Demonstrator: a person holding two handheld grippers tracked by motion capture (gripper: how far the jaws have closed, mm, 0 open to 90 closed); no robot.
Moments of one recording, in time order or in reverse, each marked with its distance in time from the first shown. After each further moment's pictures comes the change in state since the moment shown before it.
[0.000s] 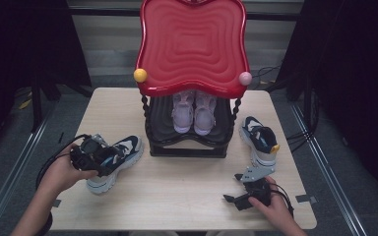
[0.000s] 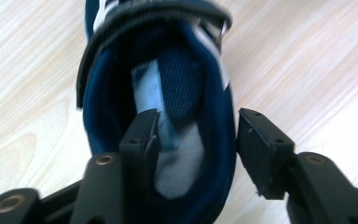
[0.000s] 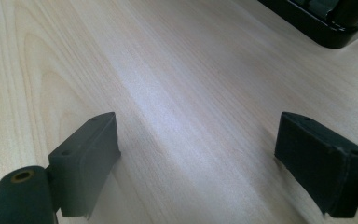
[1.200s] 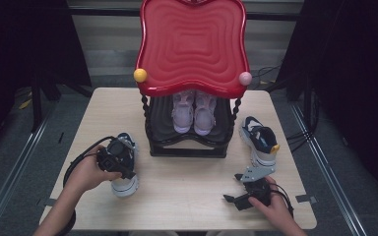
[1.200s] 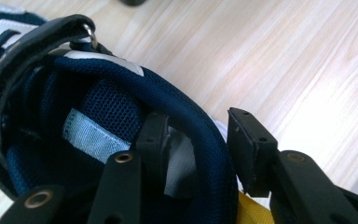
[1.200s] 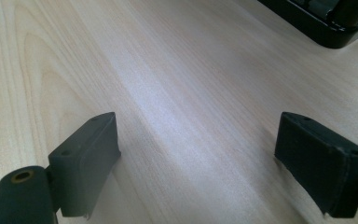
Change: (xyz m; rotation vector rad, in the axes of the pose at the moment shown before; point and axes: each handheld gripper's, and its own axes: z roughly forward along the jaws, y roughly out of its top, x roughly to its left) left arm -0.041 0.048 0.024 -0.003 -0.144 0.052; right arm 0.000 0.000 0.000 0.000 0.000 0.000
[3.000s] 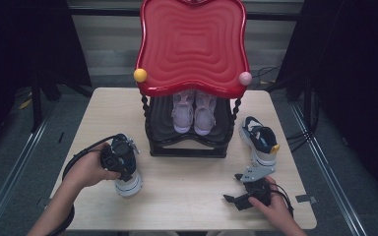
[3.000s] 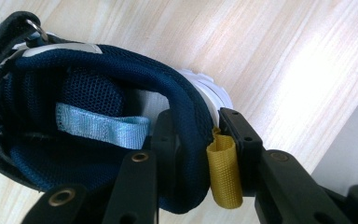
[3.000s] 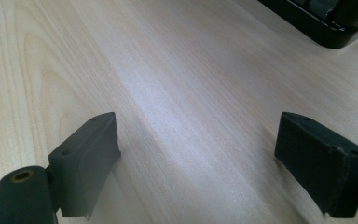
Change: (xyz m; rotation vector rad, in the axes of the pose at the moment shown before) left arm -0.011 0.014 -0.011 0.187 -0.015 0.114; right arm 0.000 0.000 0.000 0.000 0.000 0.000
